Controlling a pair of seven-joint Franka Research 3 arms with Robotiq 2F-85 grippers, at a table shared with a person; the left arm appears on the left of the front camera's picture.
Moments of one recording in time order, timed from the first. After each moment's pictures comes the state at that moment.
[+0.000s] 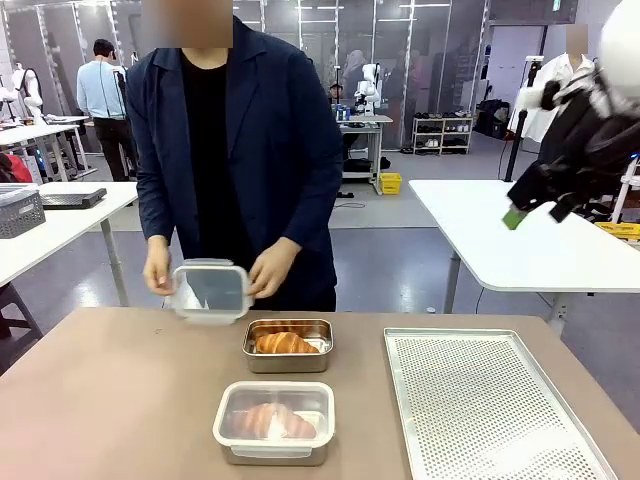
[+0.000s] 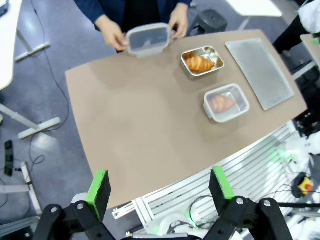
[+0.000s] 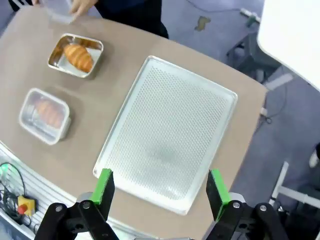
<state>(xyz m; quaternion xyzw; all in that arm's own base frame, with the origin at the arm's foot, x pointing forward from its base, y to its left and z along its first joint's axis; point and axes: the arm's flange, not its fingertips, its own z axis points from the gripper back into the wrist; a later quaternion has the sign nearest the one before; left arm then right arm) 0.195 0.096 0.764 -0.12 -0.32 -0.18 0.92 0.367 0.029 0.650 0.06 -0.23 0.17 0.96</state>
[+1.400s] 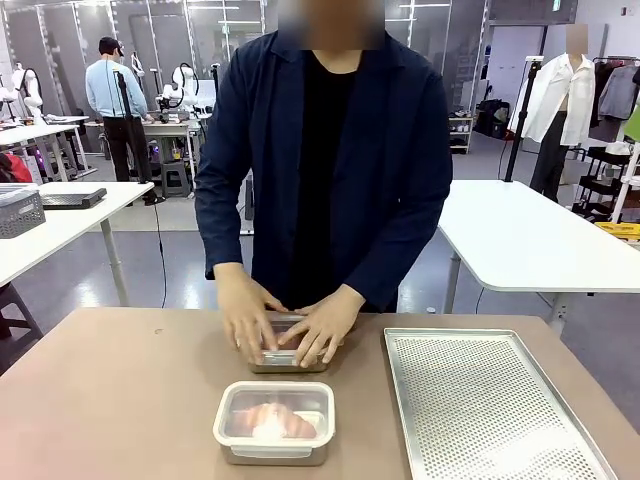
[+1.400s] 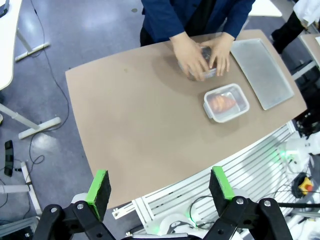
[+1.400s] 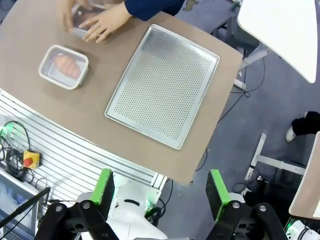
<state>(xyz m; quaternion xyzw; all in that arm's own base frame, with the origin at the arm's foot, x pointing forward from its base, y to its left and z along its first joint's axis) 0.195 0.096 0.764 -0.12 -0.32 -0.18 0.92 0.233 0.041 0.785 0.00 -0.20 0.19 0.96</state>
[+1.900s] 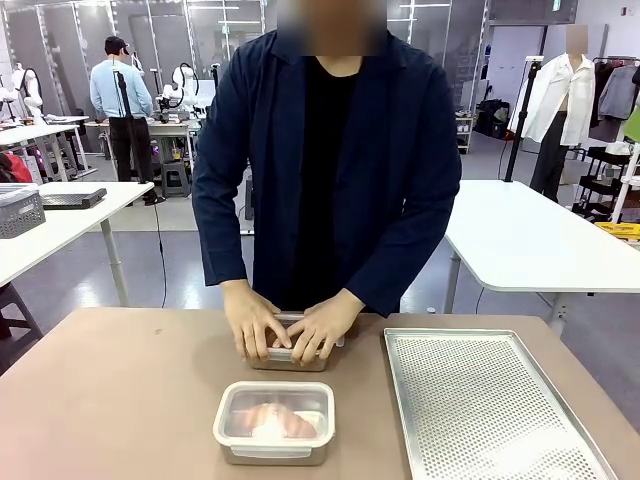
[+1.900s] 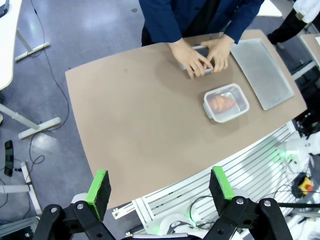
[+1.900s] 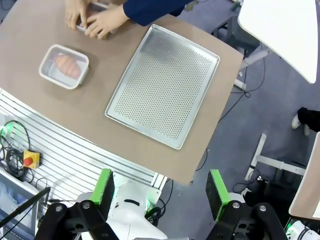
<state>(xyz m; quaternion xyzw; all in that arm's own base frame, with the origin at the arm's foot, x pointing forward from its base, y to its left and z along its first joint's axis) 0.195 0.096 0.764 -0.12 -0.32 -0.18 0.92 0.233 0.041 0.785 0.00 -0.20 0.19 0.96</state>
